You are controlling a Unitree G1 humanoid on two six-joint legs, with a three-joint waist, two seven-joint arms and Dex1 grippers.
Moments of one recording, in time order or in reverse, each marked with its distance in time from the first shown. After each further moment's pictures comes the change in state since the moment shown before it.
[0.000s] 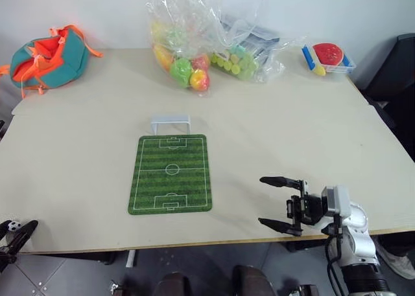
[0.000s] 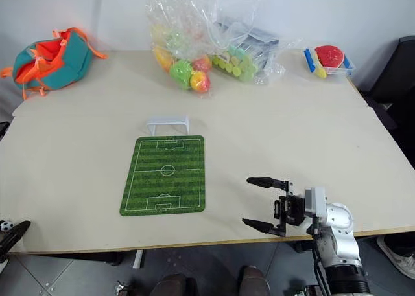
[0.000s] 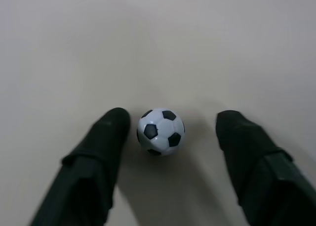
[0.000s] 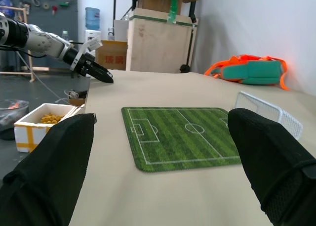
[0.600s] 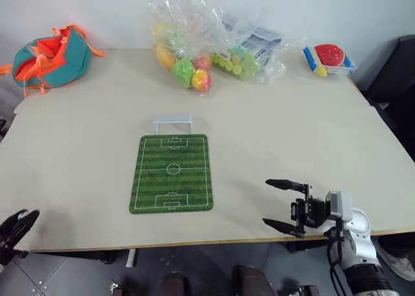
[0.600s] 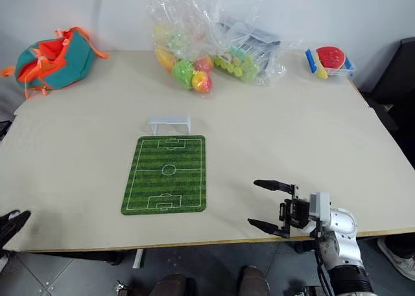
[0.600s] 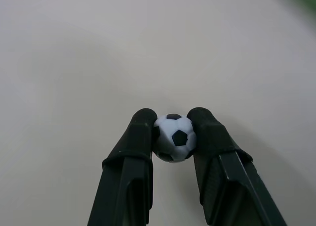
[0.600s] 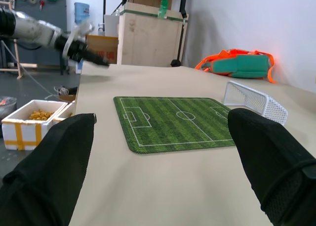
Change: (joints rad) left arm -0.038 0.007 0.011 -0.197 -0.161 0.037 -0.172; right arm -0.009 -0.074 0.046 0.135 0.077 -0.127 0.006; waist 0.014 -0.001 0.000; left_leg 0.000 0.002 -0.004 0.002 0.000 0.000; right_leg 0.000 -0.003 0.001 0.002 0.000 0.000
